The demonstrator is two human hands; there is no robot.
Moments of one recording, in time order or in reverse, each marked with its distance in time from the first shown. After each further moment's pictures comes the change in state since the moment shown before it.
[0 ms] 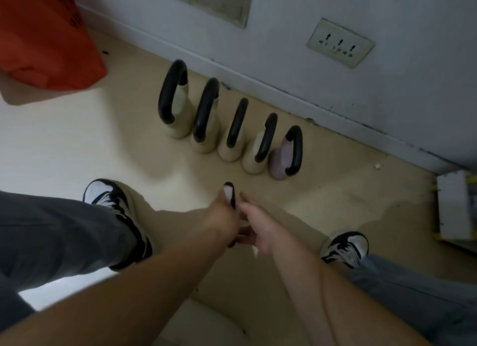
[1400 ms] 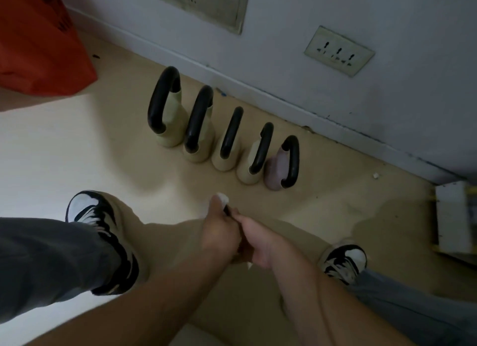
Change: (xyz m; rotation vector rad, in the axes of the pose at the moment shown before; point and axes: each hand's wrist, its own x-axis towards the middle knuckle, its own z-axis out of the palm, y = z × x) left_hand 0.004 0.004 0.021 -0.131 0.131 0.148; right_hand 0.015 -0.008 -0.010 -0.074 -0.093 0.121
